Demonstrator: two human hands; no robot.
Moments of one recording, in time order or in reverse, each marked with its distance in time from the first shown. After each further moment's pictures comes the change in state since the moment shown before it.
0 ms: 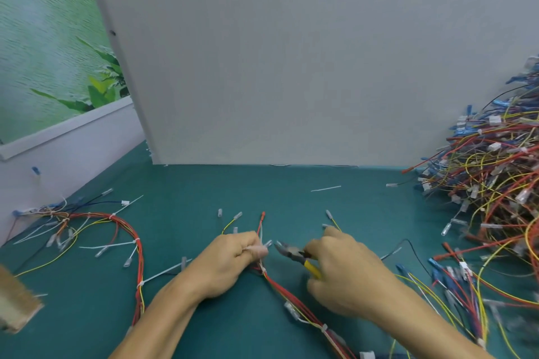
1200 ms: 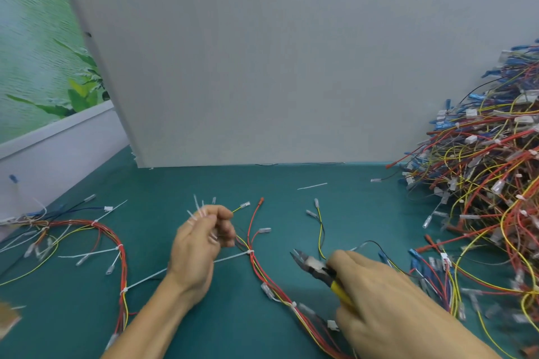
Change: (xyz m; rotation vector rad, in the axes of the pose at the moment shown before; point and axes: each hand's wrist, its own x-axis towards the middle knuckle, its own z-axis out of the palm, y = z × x) left_hand 0.007 0.015 0.013 -0.976 0.589 -0.011; right_hand -0.065 0.023 -0.017 0.081 0.035 -0.068
